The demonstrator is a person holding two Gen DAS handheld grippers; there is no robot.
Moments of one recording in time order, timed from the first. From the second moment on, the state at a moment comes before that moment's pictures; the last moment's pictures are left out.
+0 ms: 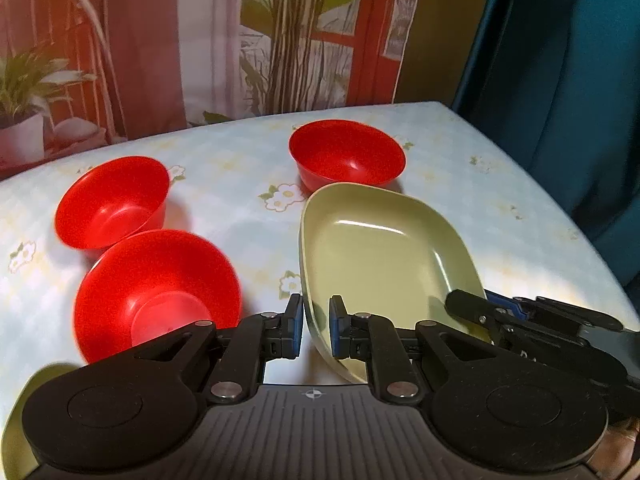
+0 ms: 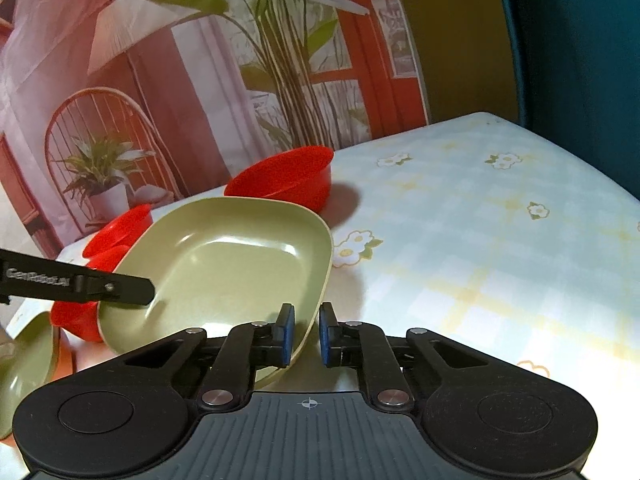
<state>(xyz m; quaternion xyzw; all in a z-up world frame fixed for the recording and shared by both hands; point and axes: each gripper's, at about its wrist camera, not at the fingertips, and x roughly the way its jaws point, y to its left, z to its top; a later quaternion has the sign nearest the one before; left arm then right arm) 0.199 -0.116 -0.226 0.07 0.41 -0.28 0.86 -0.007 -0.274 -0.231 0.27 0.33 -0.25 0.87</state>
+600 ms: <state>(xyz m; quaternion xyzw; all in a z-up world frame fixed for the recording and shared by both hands) 0.147 0.033 -0.186 -0.04 0.39 -0.20 0.90 0.056 -0.187 -0.161 0.17 0.33 -0.12 0.92</state>
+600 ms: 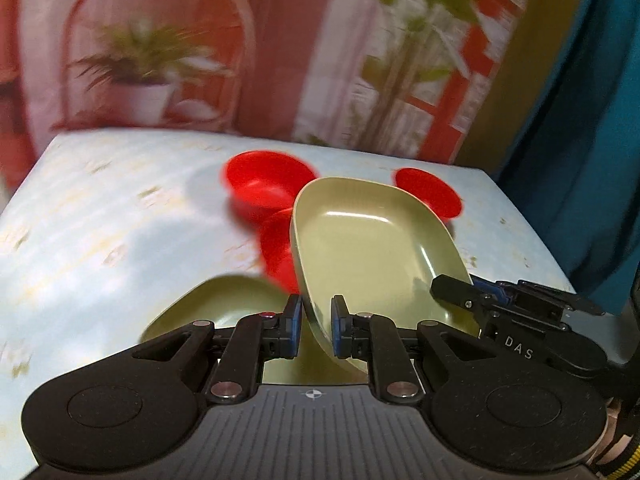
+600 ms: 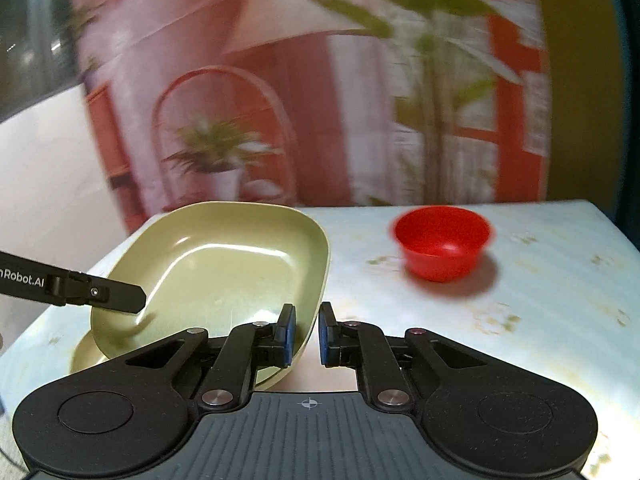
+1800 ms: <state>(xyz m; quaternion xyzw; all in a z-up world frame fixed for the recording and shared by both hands) 0.105 0.101 -0.231 -0.12 0.44 -0.13 0.88 0.128 -0.100 -0.172 0.03 0.40 0.04 0.92</state>
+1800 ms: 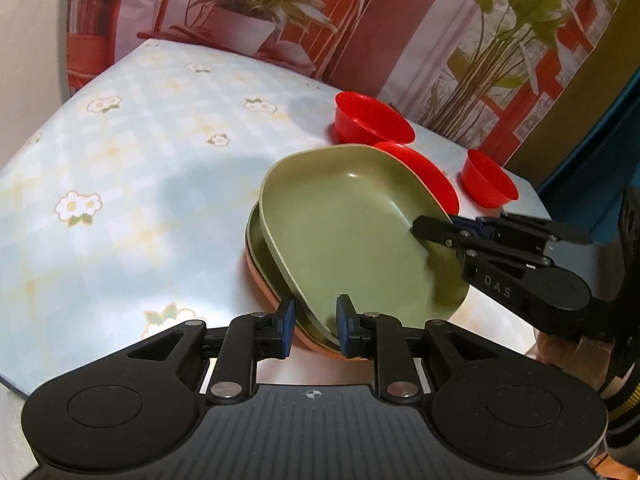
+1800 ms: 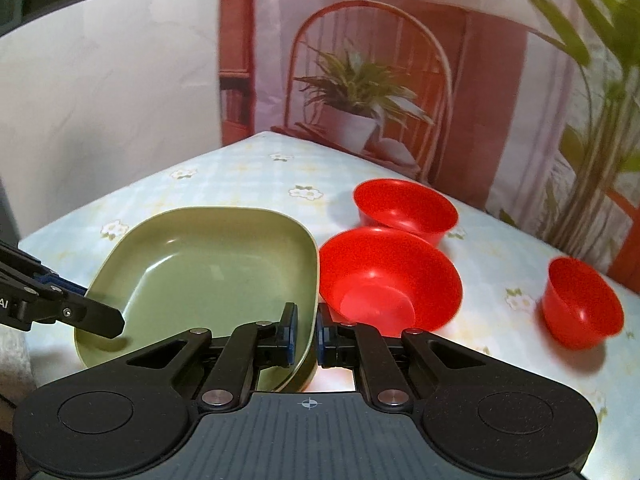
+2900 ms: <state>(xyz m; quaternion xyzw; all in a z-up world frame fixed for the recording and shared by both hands) 0.108 0.110 -0.236 -0.14 0.42 -0.10 0.89 0.131 -0.092 -0.173 -0.03 0.39 0.05 0.92</state>
